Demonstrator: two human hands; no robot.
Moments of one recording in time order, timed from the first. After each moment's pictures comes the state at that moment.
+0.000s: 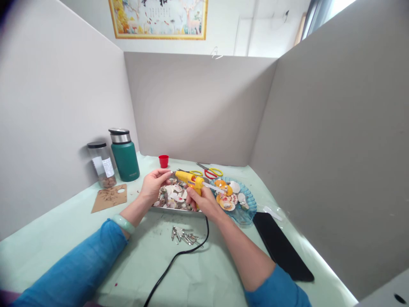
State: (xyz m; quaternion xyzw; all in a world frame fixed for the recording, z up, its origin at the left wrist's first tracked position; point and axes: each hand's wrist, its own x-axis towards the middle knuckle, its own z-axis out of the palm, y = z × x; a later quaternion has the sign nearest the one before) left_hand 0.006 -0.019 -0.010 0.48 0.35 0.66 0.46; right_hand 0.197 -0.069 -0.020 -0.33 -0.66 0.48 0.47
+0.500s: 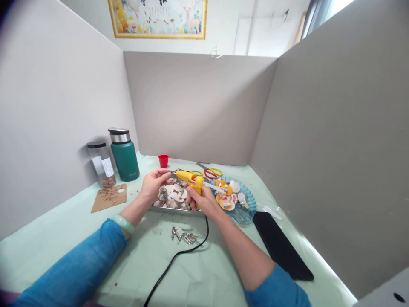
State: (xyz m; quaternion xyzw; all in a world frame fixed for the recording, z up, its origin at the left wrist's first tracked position) left_hand 0.006 -0.017 -0.011 0.48 0.35 0.66 0.45; right_hand 0.197 -0.068 -0.021 -0.34 -0.65 0.49 0.48
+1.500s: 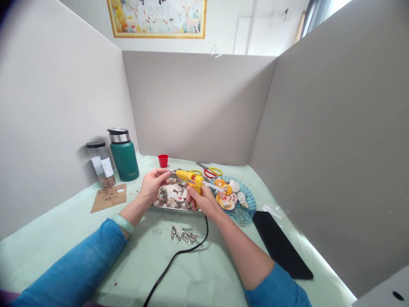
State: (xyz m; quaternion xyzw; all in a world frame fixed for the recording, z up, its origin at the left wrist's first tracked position) left_hand 0.006 -0.018 -0.011 0.47 0.35 0.66 0.46; right_hand 0.197 -0.067 -0.022 -0.34 -0.65 0.48 0.48
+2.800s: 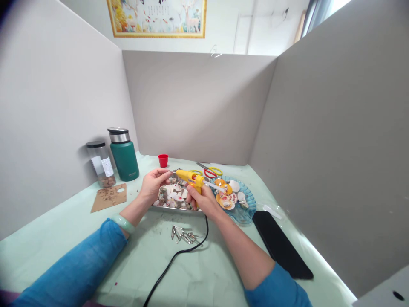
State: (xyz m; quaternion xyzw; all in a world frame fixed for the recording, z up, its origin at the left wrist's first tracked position) left_hand 0.006 -0.019 -0.011 0.49 0.34 0.66 0.46; right_hand 0.197 -0.065 -0.024 -0.34 -0.64 0.49 0.48
